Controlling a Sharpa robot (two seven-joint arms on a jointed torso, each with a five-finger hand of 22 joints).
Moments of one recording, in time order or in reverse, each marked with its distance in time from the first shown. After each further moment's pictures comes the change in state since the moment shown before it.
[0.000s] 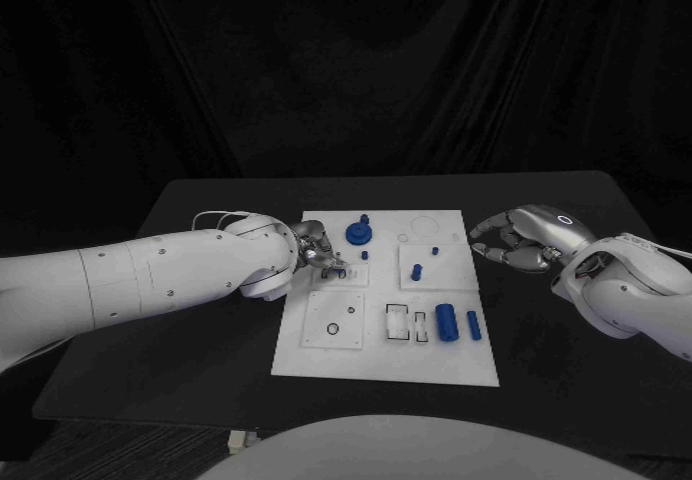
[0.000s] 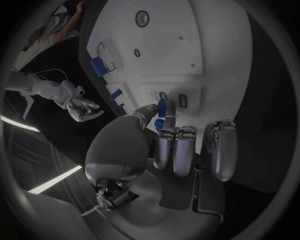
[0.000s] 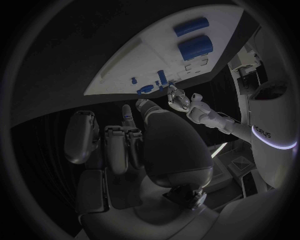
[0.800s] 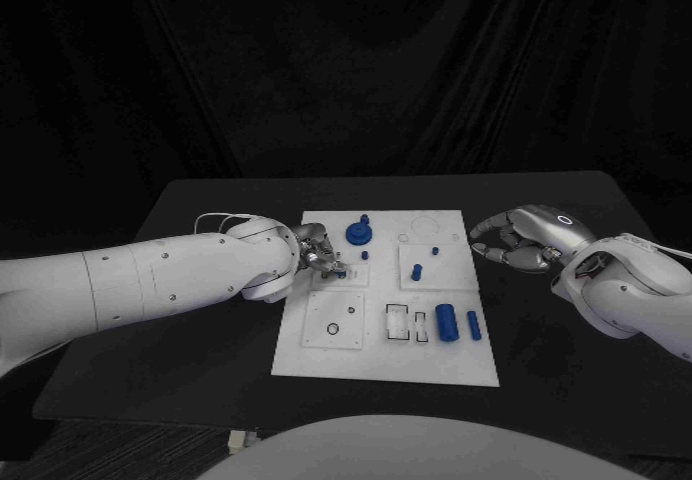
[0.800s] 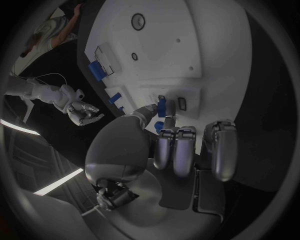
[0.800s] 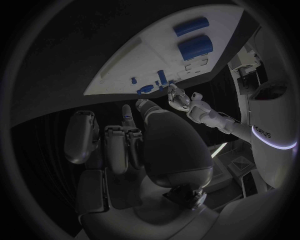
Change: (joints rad) left arm -0.009 0.006 0.000 -0.001 -0.028 0.003 0.000; left_hand 0.000 0.000 0.002 0.003 -0.008 0.000 -0.005 0.004 0.001 0.000 0.000 0.000 0.000 0.000 0.000 0.000 0.000 0.000 0.000 0.000 0.000 0.000; right arm 0.000 0.001 0.000 0.000 0.000 0.000 0.000; right_hand 0.000 0.000 0.000 0.000 0.000 0.000 0.000 0.000 0.000 0.000 0.000 0.000 0.000 0.000 0.000 0.000 0.000 0.000 0.000 0.000 0.000 0.000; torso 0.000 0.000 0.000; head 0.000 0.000
